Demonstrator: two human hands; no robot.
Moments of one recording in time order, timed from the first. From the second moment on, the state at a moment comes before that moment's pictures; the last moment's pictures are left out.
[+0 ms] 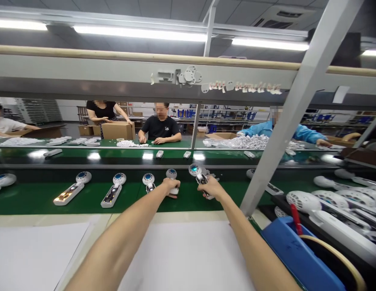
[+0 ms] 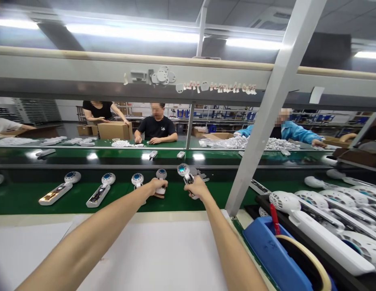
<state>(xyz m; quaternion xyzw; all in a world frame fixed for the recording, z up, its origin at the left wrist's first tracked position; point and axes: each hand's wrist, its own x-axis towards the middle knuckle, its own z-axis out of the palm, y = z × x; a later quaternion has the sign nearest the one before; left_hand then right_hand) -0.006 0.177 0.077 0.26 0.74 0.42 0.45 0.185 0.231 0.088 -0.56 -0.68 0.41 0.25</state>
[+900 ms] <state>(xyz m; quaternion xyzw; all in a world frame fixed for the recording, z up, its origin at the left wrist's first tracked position) -0.024 -0.013 0.188 0.45 0.33 0.71 0.44 0.153 0.093 0.183 -0.18 -0.65 0.64 0.36</state>
